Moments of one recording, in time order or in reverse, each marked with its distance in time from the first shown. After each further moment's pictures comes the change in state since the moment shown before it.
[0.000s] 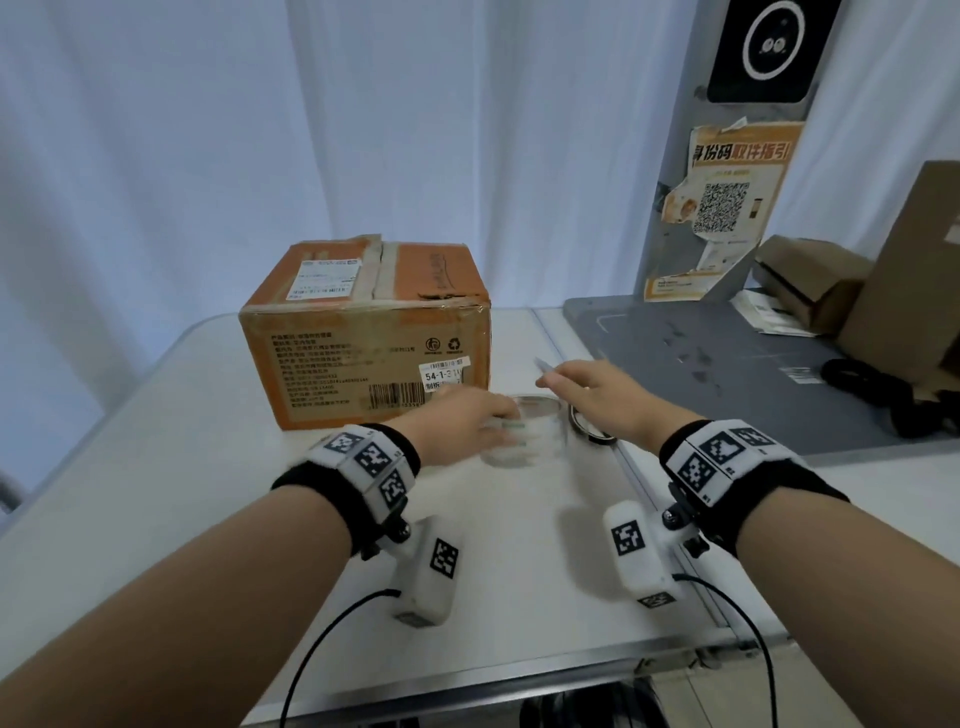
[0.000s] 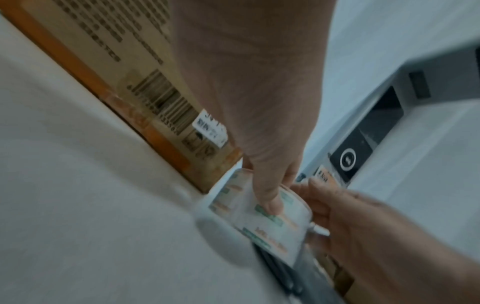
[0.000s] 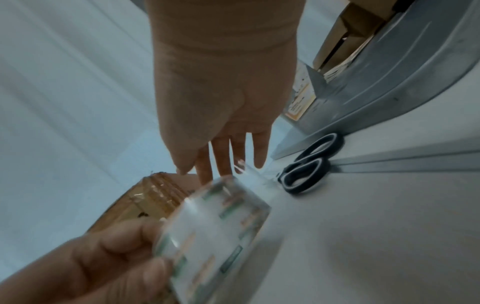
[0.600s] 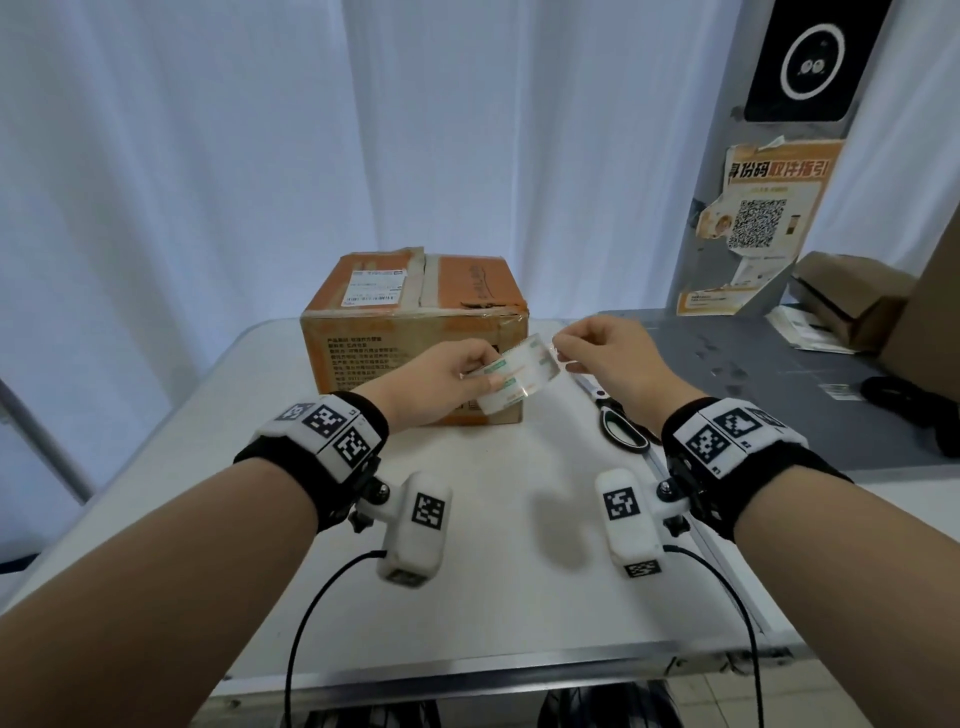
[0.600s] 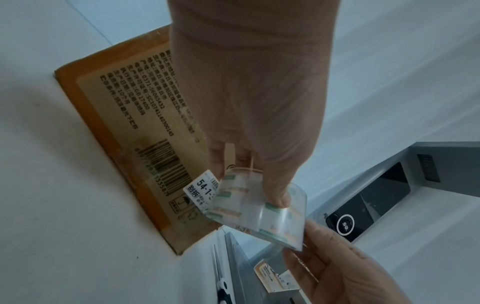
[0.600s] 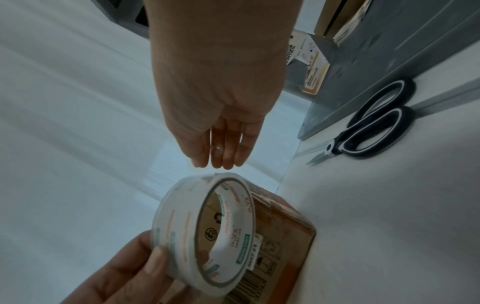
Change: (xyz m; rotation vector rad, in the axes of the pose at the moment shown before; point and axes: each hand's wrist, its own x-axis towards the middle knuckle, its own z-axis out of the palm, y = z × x) left_hand -0.044 -0.011 -0.052 -0.525 0.223 -0.114; right_hand 0.015 -0.050 0.004 0.419 0.268 -0.034
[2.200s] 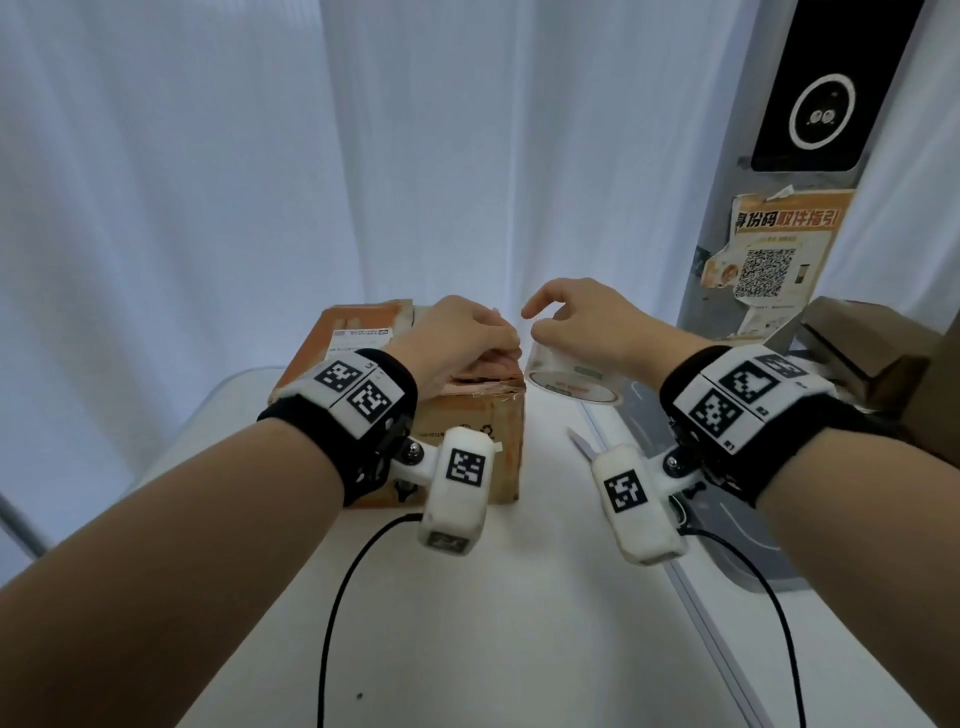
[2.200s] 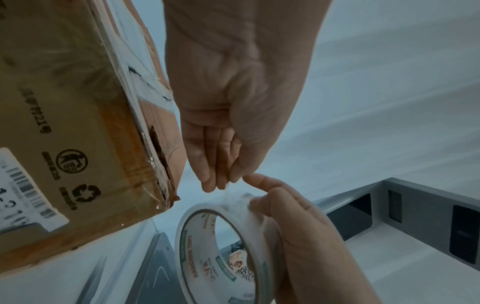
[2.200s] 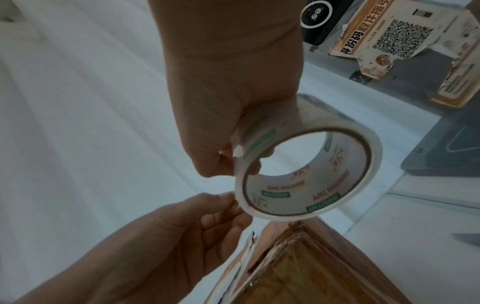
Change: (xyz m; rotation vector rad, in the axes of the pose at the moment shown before) left_hand 0.091 0.060 -0.047 -0.409 0.205 -0.216; right_hand 0.079 -0.091 -0.011 -0.545 -0.187 -0.111
